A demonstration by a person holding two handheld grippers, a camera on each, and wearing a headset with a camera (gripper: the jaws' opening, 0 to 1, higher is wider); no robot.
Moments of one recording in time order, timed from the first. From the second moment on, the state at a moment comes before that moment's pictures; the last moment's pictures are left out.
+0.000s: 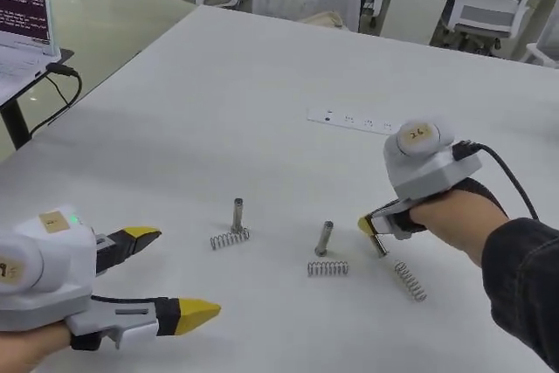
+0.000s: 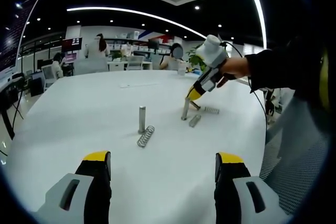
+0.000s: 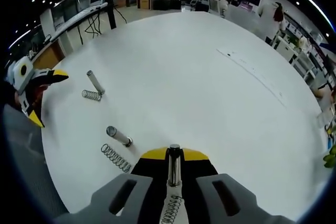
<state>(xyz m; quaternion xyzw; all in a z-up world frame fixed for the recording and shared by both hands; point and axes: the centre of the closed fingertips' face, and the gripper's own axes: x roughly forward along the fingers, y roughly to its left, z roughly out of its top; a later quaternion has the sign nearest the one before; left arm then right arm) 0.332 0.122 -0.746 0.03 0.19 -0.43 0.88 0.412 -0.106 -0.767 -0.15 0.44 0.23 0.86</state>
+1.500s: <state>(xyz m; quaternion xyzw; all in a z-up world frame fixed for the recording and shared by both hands) 0.327 0.123 -0.739 0.05 0.18 -0.44 0.88 0.375 -0.130 -0.749 -0.11 0.39 0.22 0.89</state>
